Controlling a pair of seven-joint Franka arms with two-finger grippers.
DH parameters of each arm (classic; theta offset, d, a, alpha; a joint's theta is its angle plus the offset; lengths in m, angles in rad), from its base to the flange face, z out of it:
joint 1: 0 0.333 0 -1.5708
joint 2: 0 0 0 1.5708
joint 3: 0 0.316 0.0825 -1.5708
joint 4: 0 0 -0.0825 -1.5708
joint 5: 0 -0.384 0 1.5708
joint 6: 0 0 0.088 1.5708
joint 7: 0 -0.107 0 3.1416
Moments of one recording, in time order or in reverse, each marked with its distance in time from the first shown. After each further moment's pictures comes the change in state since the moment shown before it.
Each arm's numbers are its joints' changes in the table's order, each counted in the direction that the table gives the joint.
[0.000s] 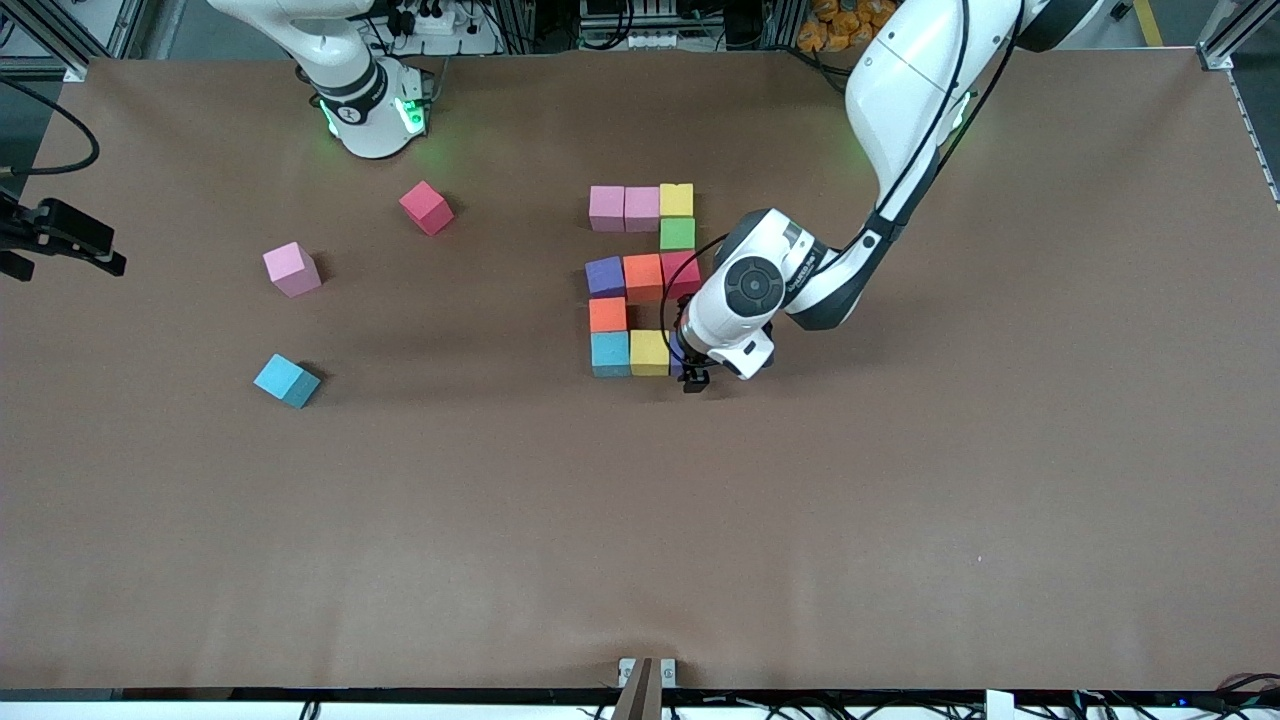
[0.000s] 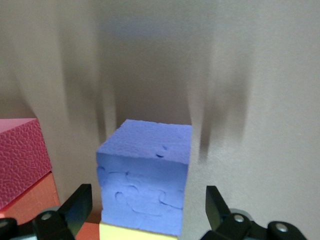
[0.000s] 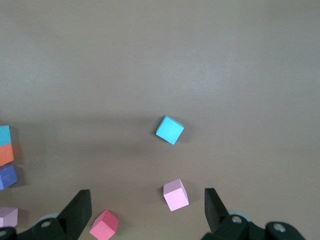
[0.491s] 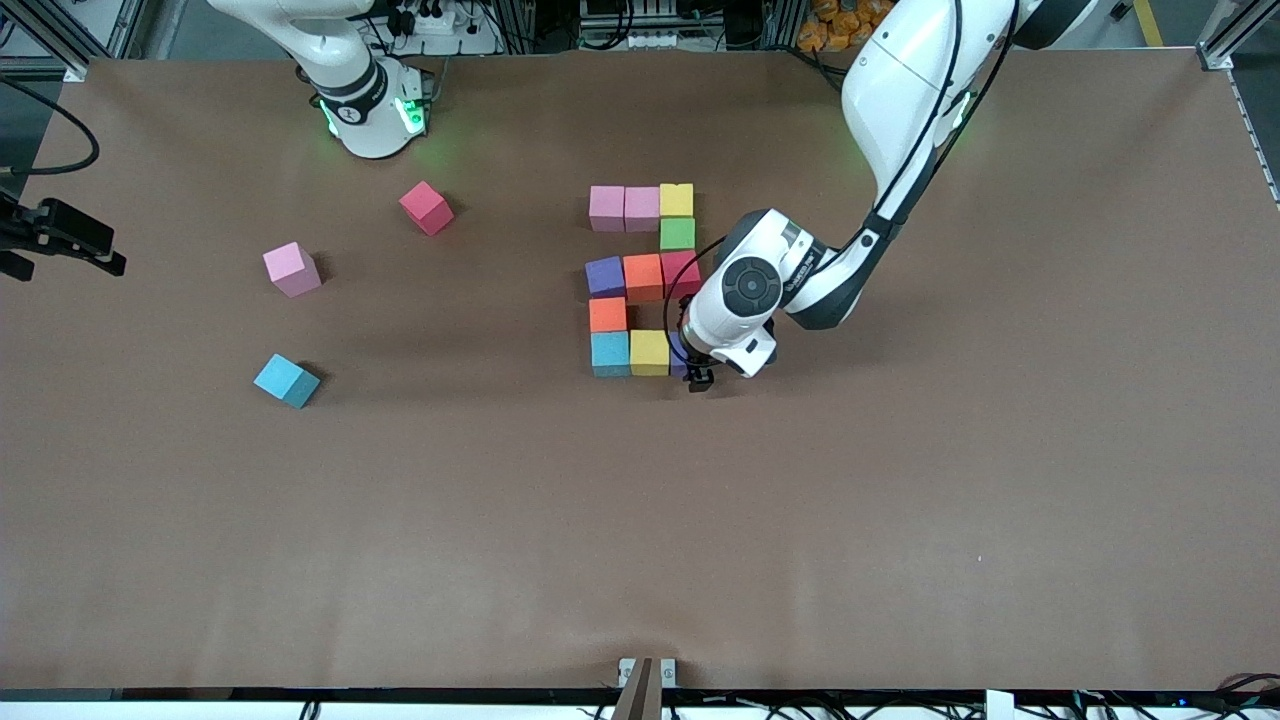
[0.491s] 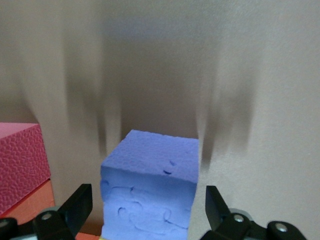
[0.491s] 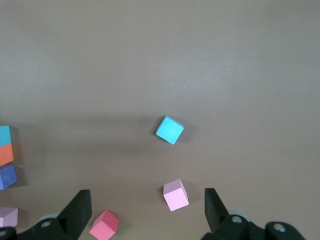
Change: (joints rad) left arm -0.043 0.001 0.037 0.012 0.000 0.006 0.058; right arm 0.000 0.000 0.000 0.000 0.000 0.000 0.000
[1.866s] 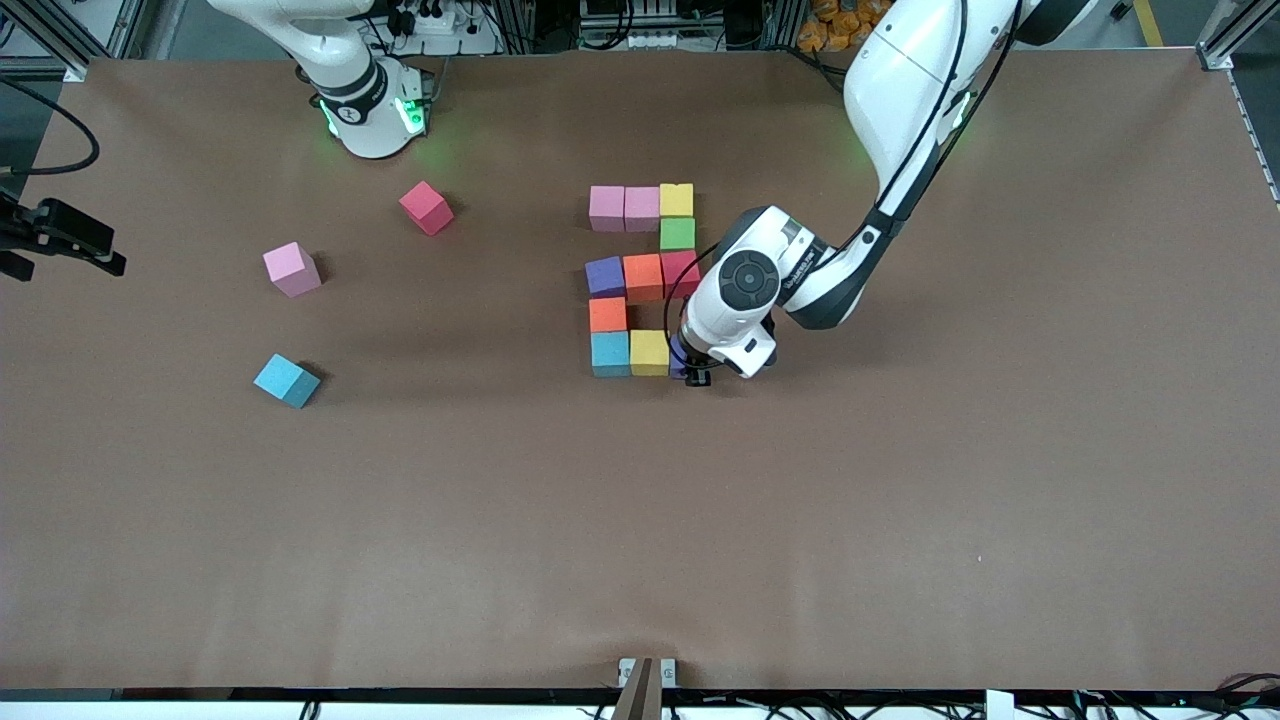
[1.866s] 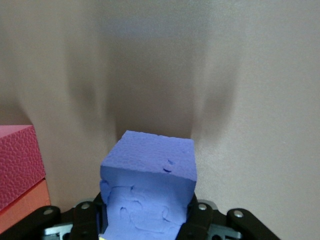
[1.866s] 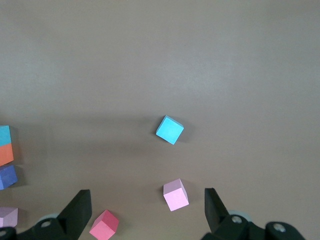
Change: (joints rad) left arm -0.001 -0.012 0.007 -0.007 -0.039 0.004 0.009; right arm 0.000 0.000 0.000 0.000 0.000 0.000 0.000
